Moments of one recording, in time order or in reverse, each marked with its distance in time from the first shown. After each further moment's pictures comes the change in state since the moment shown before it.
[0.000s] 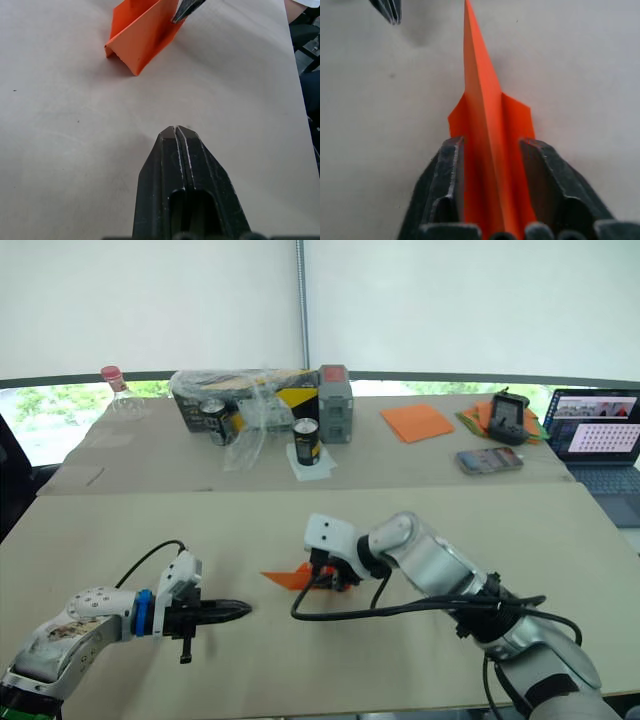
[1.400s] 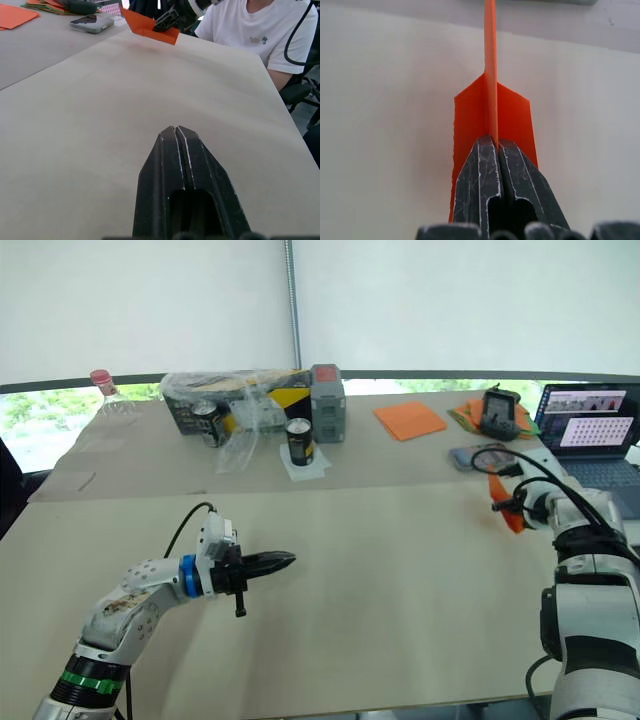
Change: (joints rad) left arm -0.198 -0.270 -0.034 0.054 0.010 -0.108 0.095; right arm -0.280 -0.166 -0.590 1.376 -0.196 -0.382 -0.323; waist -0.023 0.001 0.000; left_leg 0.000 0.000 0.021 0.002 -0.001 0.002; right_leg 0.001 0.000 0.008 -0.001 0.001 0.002
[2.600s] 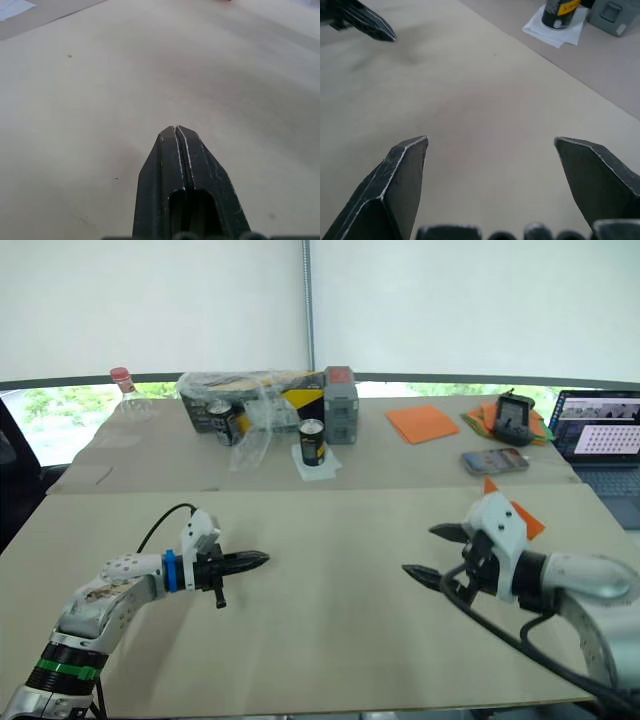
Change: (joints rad) left arm -0.021 0.116 0.031 0.090 0.044 0.109 0.037; right arm 1.005 0.043 -0.397 -1.755 0.462 0.332 0.283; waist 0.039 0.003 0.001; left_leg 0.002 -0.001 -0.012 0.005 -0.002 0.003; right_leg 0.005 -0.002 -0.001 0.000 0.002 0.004
